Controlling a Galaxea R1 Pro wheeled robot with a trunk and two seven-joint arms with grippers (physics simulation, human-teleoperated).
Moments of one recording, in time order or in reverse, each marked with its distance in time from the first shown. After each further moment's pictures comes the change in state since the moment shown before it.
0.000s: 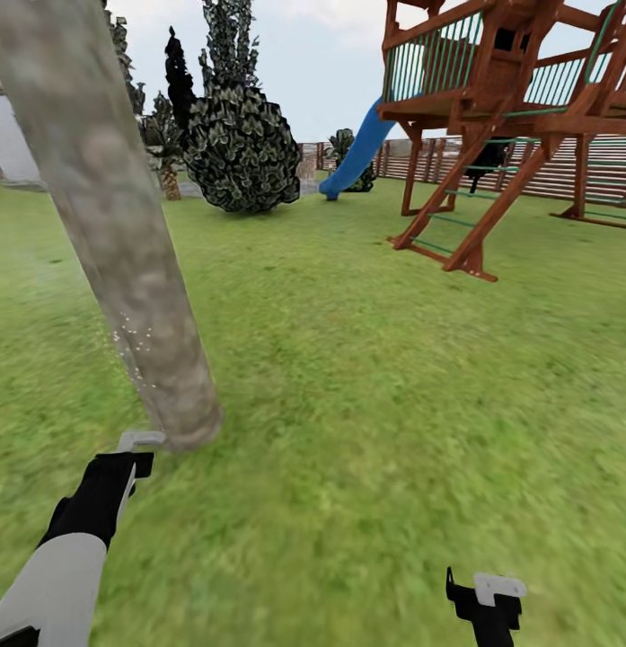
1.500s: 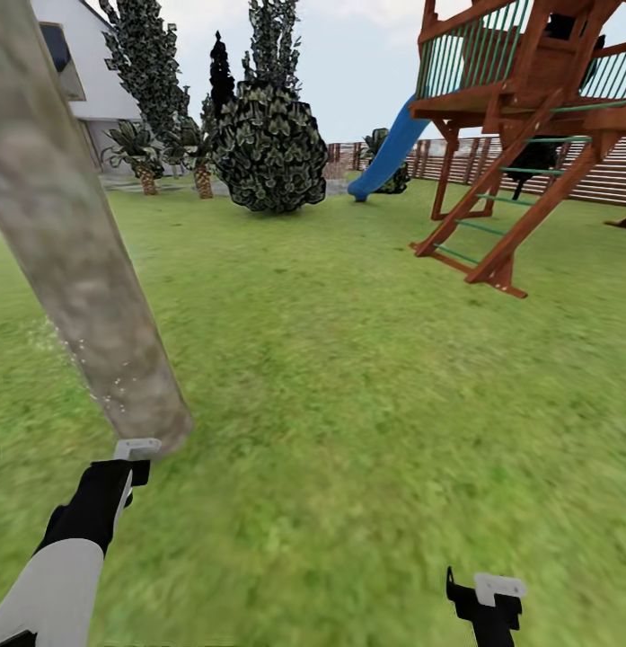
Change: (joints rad) left arm 0.013 0.001 0.035 0.017 0.000 -0.003 0.000; right arm 0.000 0.000 0.000 0.000 0.000 0.000 -0.001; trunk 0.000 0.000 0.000
